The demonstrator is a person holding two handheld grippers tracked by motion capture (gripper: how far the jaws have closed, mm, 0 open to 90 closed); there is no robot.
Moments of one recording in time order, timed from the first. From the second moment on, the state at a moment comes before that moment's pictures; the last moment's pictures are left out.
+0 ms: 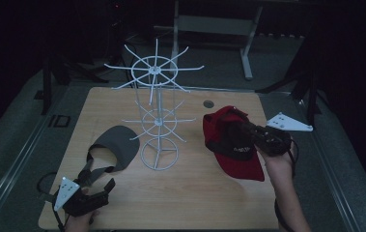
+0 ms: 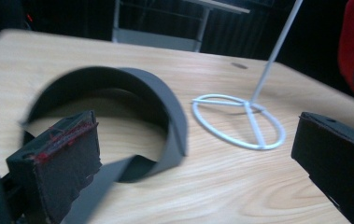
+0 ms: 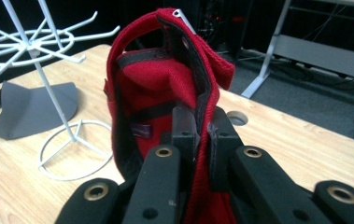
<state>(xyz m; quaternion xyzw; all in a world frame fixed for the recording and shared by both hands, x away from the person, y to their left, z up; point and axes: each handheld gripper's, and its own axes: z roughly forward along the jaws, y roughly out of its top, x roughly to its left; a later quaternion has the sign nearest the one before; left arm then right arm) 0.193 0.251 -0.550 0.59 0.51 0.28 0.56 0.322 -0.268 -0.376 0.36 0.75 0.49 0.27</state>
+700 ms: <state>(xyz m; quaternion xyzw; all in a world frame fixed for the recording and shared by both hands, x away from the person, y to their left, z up) 0.194 0.210 -0.472 0.64 0.39 0.25 0.61 0.300 -0.275 -0.345 0.35 0.73 0.52 0.28</state>
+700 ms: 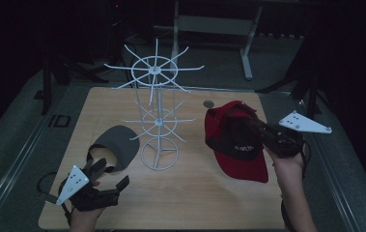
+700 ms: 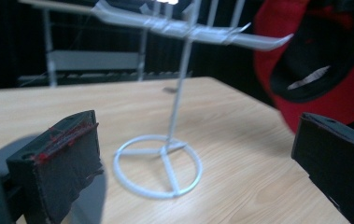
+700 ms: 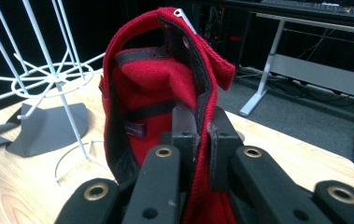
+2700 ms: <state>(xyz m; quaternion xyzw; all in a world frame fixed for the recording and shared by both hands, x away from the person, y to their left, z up) 0.274 0.030 -0.358 0.75 0.22 0.22 0.58 0.238 -0.252 -0.310 0.27 0.73 0.58 0.24</state>
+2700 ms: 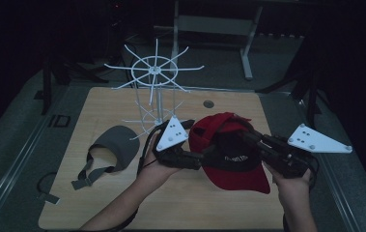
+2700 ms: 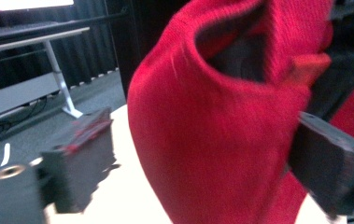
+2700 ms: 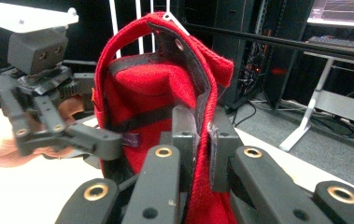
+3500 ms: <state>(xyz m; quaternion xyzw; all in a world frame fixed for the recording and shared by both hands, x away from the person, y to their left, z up) 0.278 0.004 -0.336 0.75 0.23 0.25 0.56 0.238 -0.265 -0.328 0.29 0.72 0.58 0.24</state>
